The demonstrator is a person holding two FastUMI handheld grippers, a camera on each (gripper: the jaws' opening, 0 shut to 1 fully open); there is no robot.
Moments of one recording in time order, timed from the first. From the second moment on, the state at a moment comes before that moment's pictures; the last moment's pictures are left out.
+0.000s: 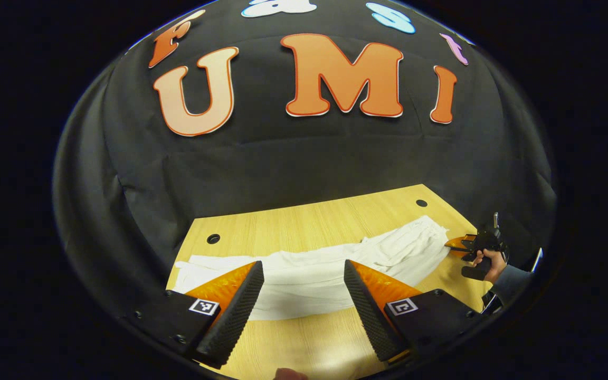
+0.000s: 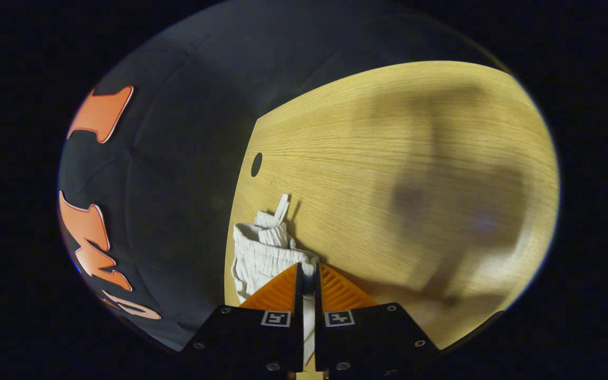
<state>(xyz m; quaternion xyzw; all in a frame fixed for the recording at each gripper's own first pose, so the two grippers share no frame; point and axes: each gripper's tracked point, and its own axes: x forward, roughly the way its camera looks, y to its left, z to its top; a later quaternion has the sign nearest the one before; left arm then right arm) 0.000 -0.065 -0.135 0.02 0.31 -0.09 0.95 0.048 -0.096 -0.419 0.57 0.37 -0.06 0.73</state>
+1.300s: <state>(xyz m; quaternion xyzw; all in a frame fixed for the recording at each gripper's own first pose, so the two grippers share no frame) -0.022 0.113 -0.190 -0.07 0.32 -0.04 0.94 0.017 0.042 -0.212 0.58 0.24 0.10 0.78</state>
